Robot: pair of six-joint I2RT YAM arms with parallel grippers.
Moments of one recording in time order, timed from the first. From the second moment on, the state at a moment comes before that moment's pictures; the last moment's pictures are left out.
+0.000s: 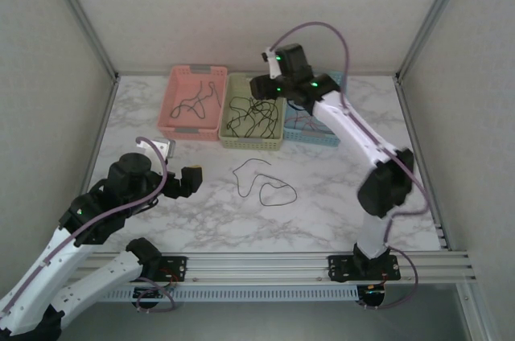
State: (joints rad) left arm -0.69 0.63 0.95 -0.87 -0.16 -0.38; right arm 0.60 1.76 1.80 -0.64 -0.05 0.16
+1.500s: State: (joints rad) left arm -0.69 0.59 0.93 -0.88 -0.16 -0.40; right arm 0.79 1.82 1.09 -0.53 0.00 0.01
